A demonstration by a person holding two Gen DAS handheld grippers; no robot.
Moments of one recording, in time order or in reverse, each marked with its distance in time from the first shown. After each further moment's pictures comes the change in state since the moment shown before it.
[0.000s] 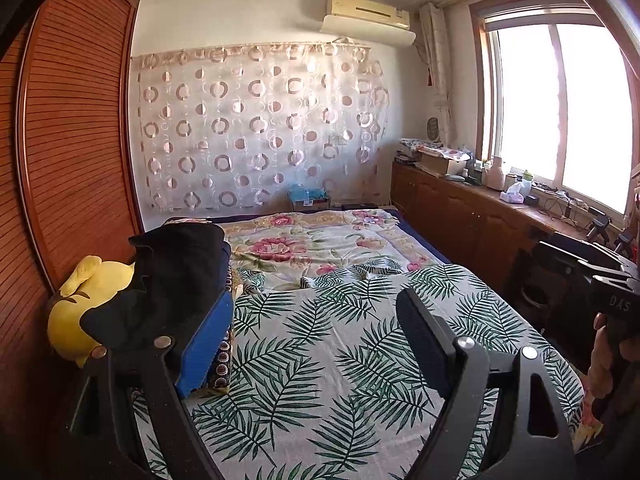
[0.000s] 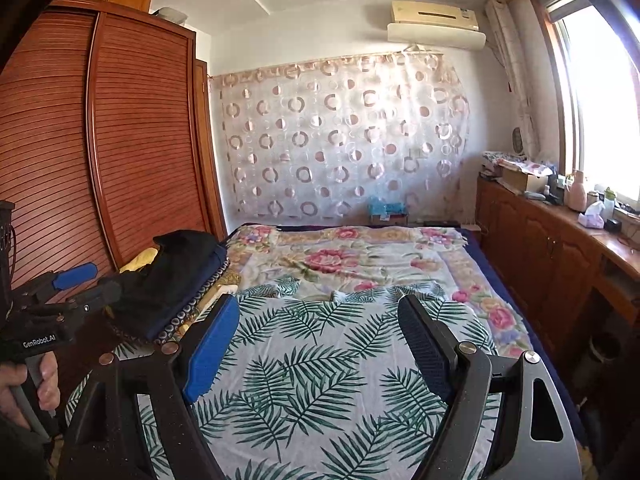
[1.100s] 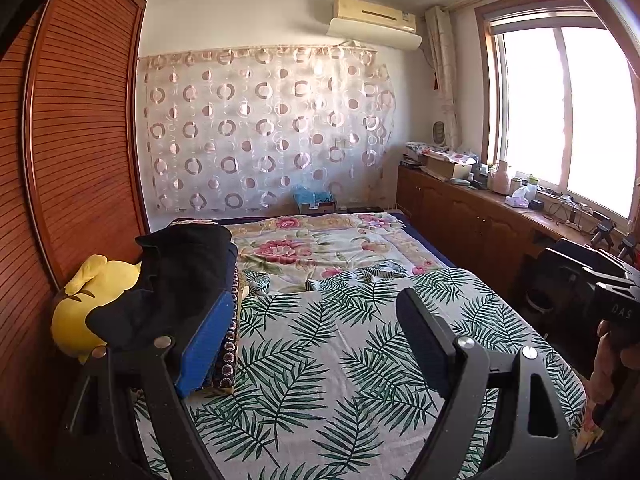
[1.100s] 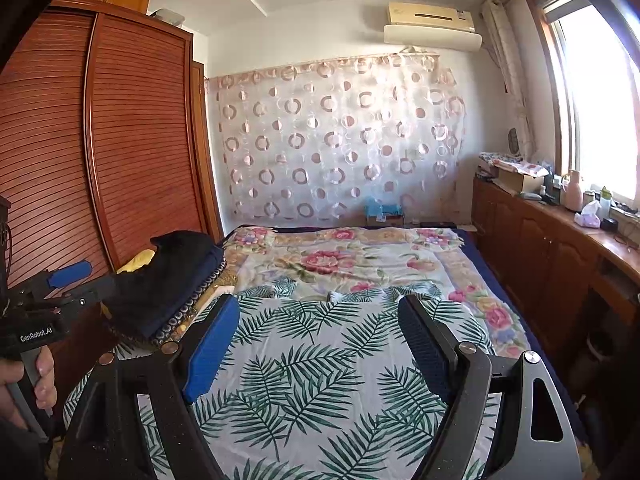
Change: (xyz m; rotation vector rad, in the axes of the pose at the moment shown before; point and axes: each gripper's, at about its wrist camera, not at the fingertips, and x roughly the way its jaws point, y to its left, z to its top) left arm -0.008 0.004 -0.001 -0.013 -0.010 0.019; right arm -0.003 -0.020 0.000 -0.012 -0.005 0.005
